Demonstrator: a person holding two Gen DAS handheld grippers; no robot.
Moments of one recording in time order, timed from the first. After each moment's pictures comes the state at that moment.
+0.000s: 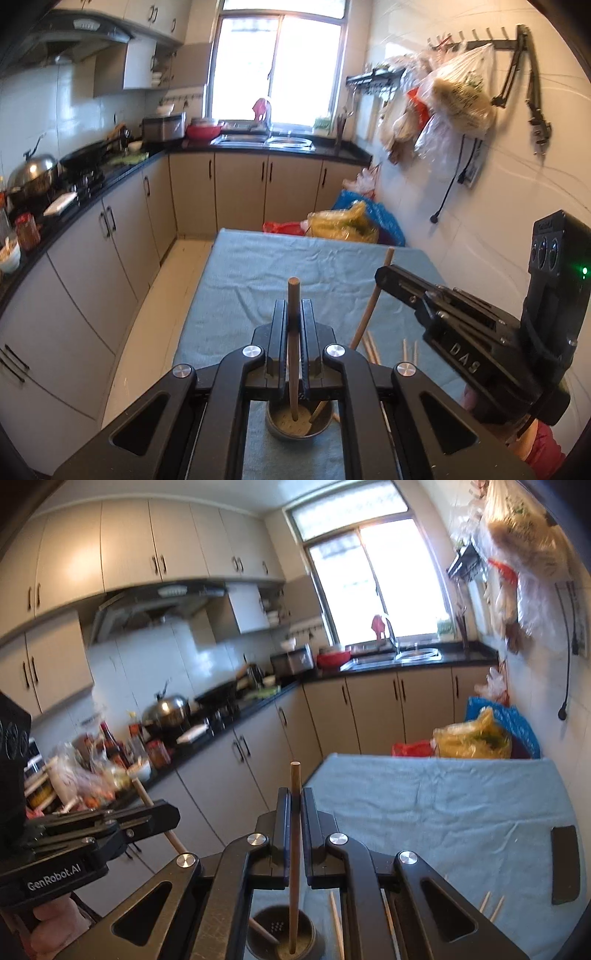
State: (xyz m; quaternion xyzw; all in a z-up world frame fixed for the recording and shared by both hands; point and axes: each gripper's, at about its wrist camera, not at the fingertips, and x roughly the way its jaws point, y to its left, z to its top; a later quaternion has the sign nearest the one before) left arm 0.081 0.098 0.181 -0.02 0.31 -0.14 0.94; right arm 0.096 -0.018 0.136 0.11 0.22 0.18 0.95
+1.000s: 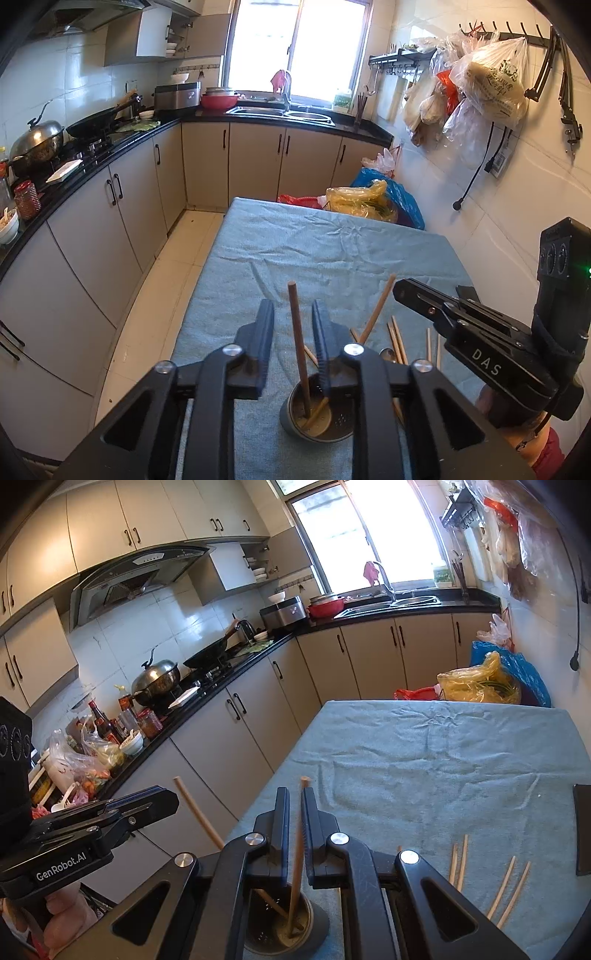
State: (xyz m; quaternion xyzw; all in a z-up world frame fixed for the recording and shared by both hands) left arm 0.113 0.113 0.145 -0.03 0.35 -0.12 0.93; right arm 0.136 -0.026 0.086 0.14 0.31 0.18 0.92
